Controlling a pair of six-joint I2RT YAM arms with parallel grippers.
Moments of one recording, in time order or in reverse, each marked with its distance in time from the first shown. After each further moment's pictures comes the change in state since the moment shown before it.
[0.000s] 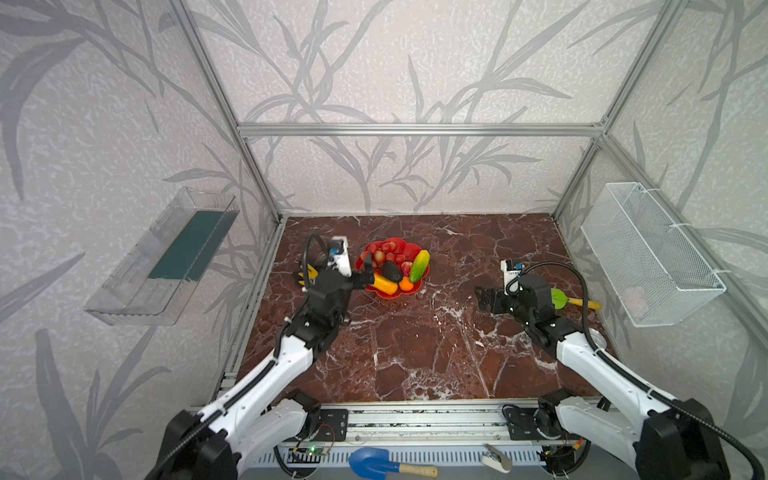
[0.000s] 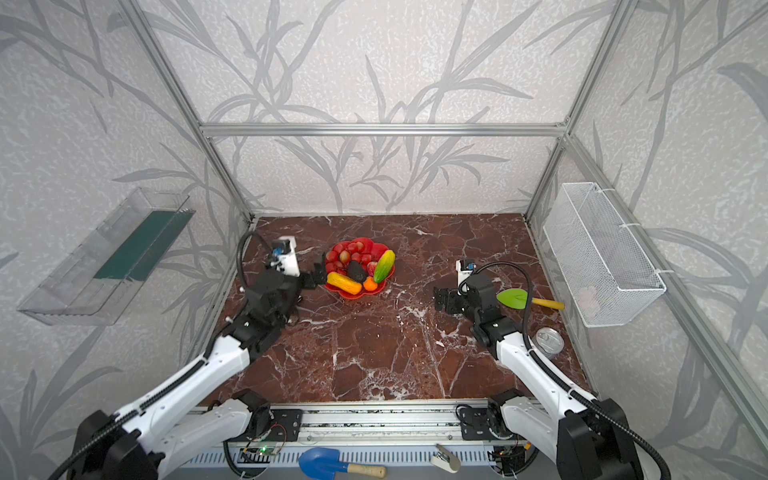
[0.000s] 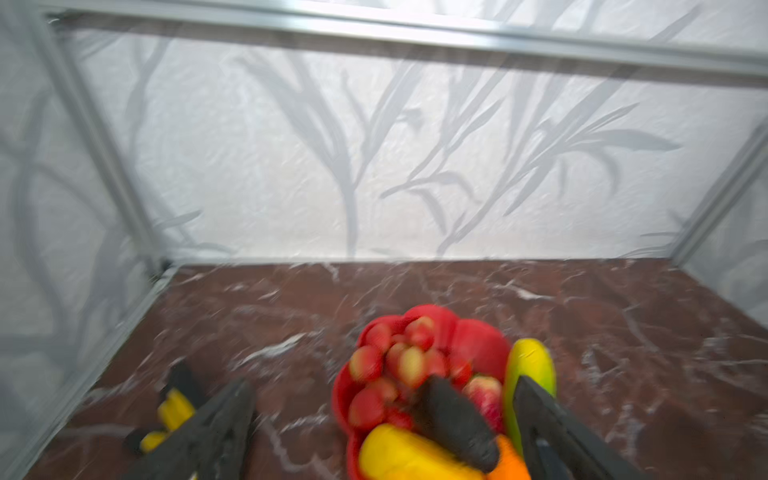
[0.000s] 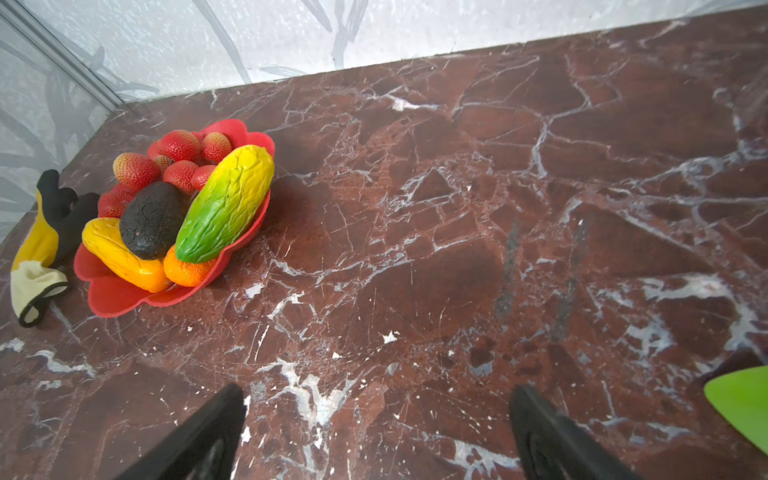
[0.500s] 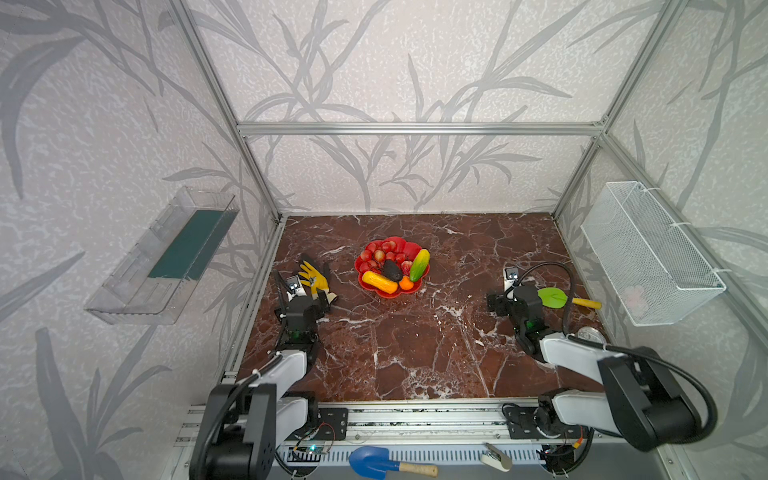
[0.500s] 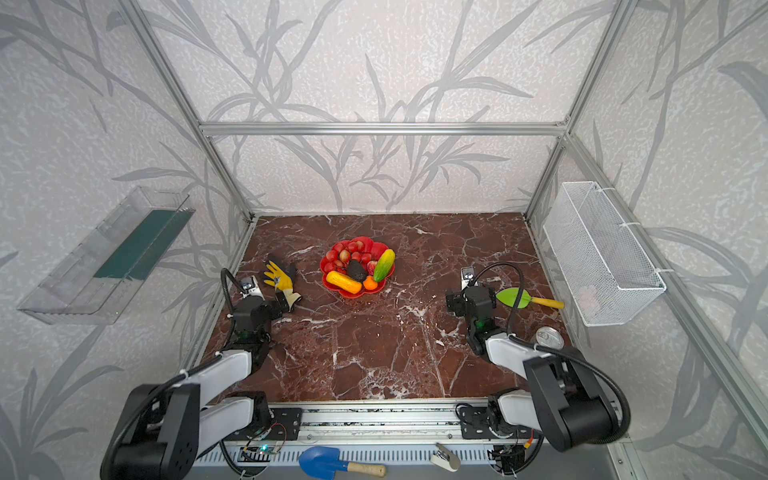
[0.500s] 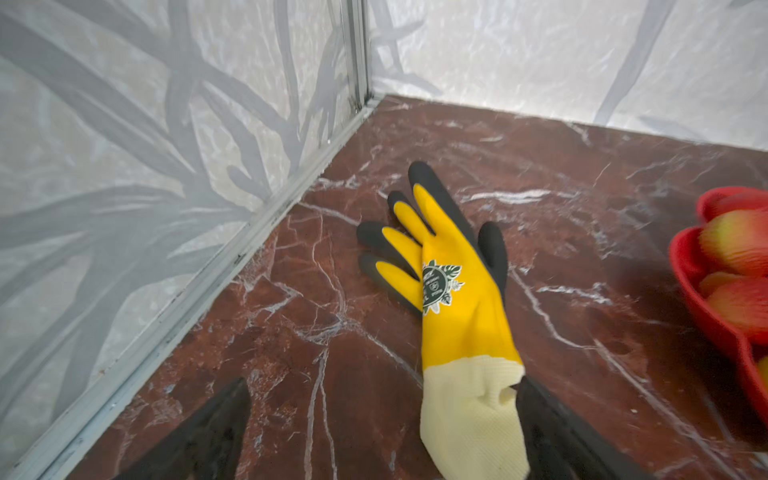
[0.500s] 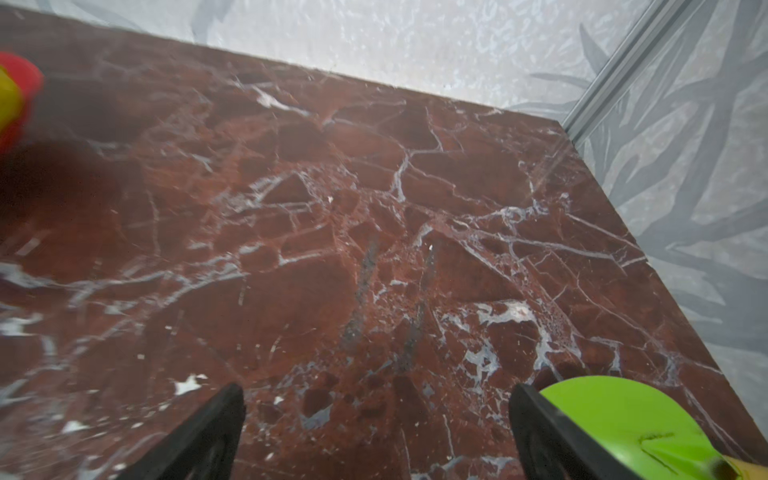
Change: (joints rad) left arm 0.478 0.288 -0.275 0.287 0.095 -0.032; right arm -0.048 0.355 -0.198 0.619 0.309 -0.315
